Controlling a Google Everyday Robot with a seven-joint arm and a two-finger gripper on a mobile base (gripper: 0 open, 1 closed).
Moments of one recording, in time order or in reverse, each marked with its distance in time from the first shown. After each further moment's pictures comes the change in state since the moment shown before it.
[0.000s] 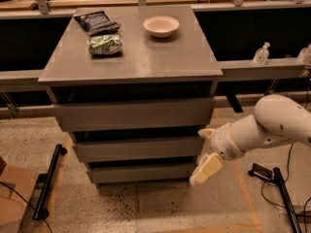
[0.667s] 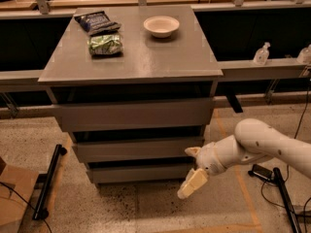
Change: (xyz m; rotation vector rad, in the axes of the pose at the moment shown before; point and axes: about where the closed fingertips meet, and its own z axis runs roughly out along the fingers) arm 0.036 0.003 0.084 -0.122 -0.060 0.058
